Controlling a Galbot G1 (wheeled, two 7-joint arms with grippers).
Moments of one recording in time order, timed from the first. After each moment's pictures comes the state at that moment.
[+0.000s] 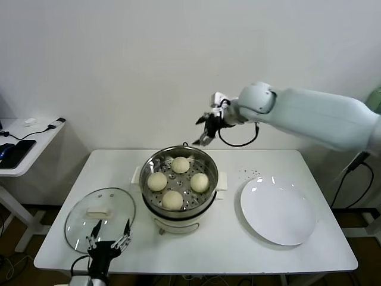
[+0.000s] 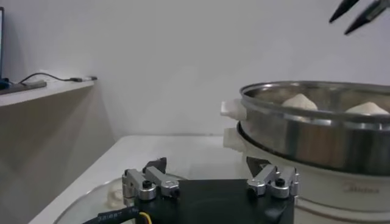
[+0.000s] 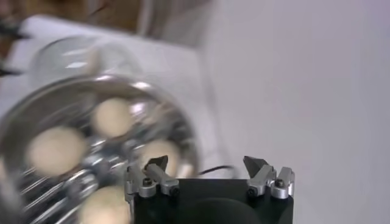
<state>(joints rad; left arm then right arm) 1.76 -1.45 -0.60 -2.08 -0.14 0.01 -0.05 0.59 0.89 -1.22 1.38 0.95 -0.38 -0.41</state>
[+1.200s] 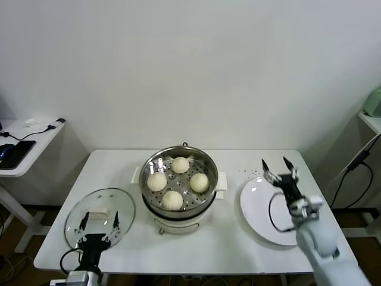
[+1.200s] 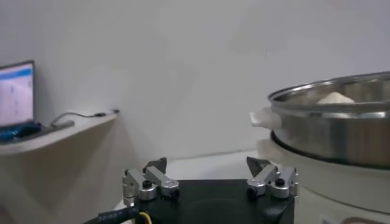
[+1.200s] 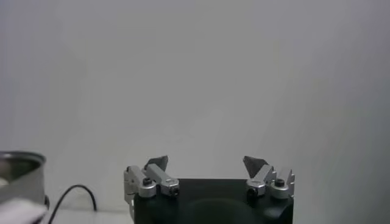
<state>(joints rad) 1.70 -1.40 -0.63 -1.98 0.01 -0.09 -0.15 -1.25 1.08 0.47 1.67 0.51 0.12 0.00</state>
